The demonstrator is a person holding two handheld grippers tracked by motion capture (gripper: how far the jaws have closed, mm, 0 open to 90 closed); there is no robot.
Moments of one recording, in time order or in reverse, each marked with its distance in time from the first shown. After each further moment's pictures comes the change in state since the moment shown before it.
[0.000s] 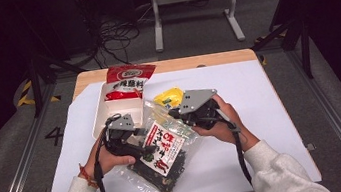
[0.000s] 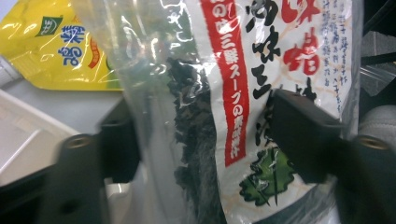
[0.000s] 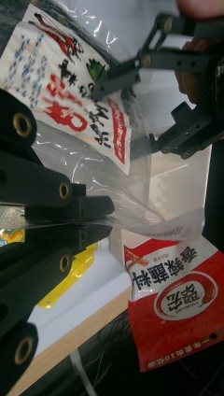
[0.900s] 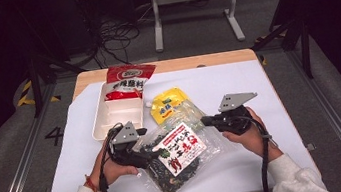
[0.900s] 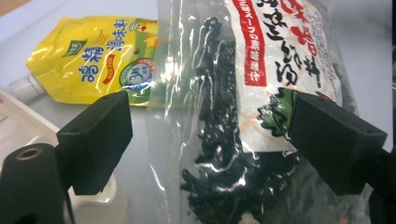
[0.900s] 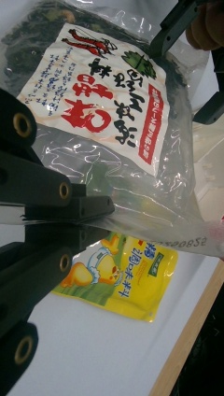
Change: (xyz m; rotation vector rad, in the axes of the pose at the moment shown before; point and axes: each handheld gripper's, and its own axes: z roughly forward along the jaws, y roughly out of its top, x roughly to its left) left arm -0.026 -0.010 0.012 -0.097 0.133 0.025; right arm -0.016 -0.101 -0.027 0.001 0.034 0.354
